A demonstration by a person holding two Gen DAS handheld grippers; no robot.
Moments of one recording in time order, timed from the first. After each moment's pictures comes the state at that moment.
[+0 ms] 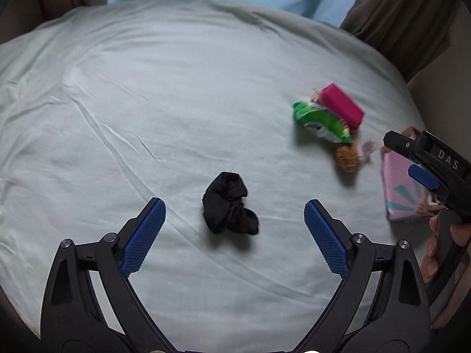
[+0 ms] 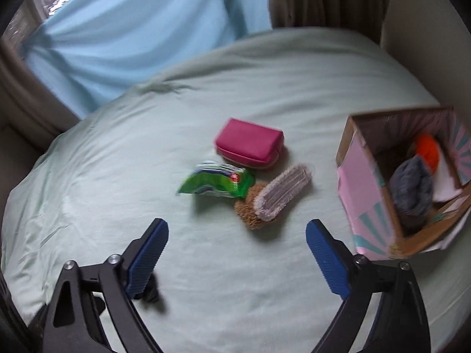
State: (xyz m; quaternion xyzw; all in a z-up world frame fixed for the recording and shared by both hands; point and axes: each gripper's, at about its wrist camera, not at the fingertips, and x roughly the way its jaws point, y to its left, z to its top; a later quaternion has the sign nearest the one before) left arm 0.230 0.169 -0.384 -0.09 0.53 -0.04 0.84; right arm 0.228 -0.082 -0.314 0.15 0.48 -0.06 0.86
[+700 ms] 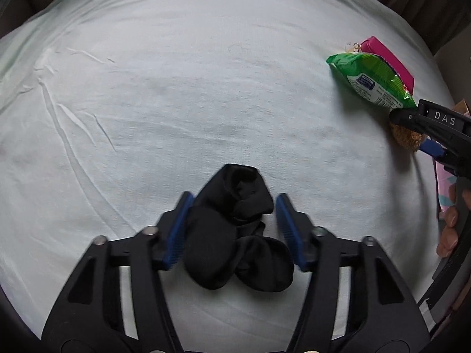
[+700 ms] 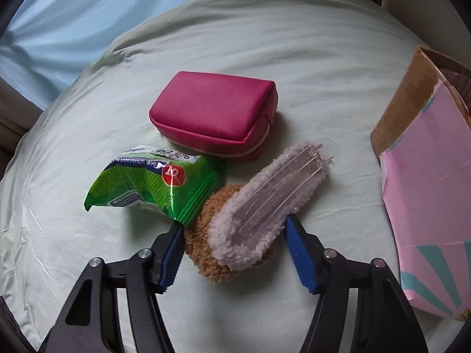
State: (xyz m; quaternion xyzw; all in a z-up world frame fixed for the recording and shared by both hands) left arm 0.270 0.144 -0.478 -0.05 0.57 -0.02 0.82; right arm 0.292 -0.103 -0.414 0.15 0.52 -0.08 0.84
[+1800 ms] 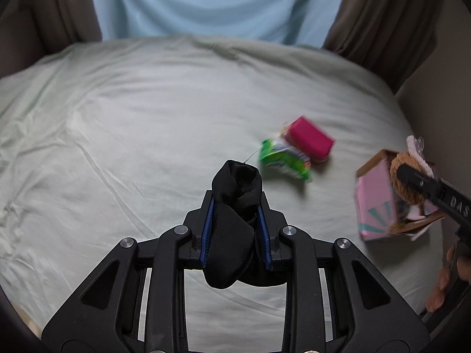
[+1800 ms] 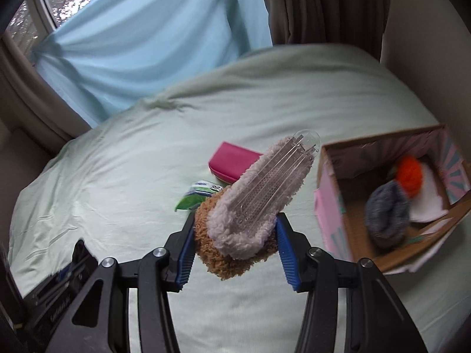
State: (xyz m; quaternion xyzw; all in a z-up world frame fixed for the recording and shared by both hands) left arm 0.229 0.119 -0.284 -0.06 0.48 -0.04 0.88; right arm 0.195 -0.125 -0.246 0.14 0.45 -0.02 0.88
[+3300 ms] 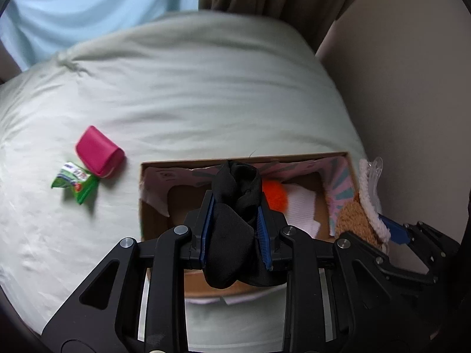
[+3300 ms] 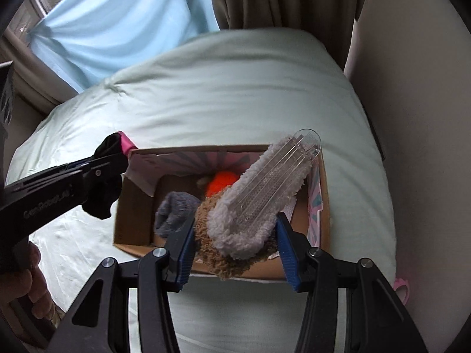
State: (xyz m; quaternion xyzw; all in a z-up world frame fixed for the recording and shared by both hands) left arm 0.295 -0.290 -0.270 -0.01 0.56 -0.14 0.81; right arm 0.188 -0.428 -0.233 0.07 0.55 0.02 0.83
